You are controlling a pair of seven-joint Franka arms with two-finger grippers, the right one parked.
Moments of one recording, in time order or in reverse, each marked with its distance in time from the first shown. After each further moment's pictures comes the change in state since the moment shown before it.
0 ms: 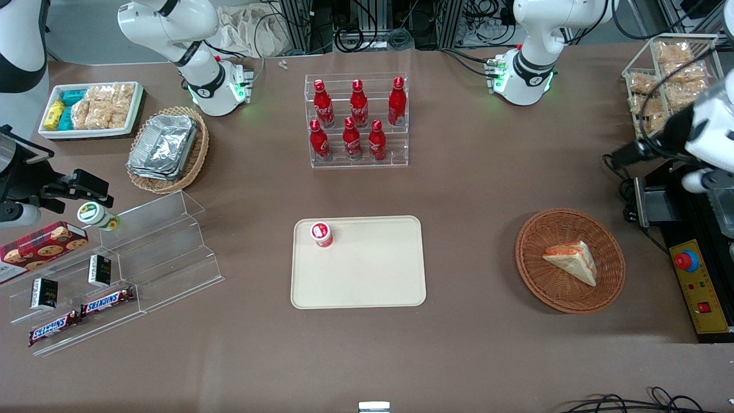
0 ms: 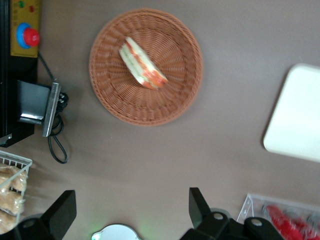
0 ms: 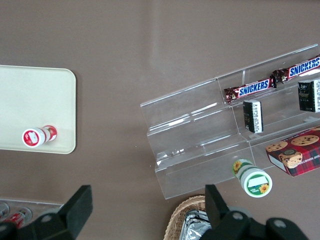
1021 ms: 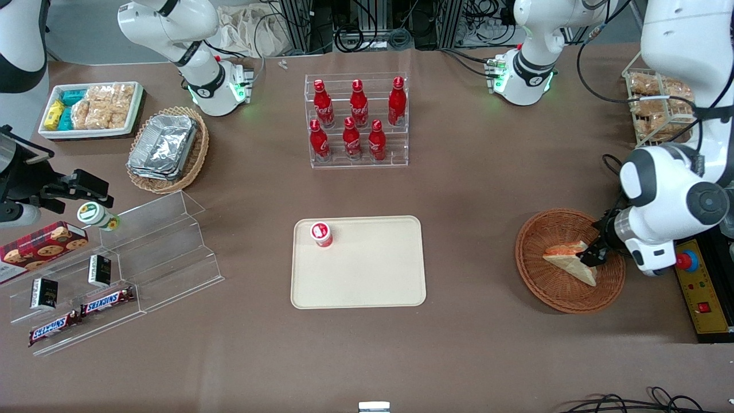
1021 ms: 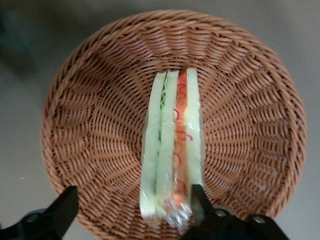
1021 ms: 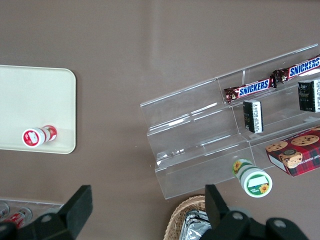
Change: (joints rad) arm 0.077 0.329 -0.005 -0.393 -0.017 0.749 -0.610
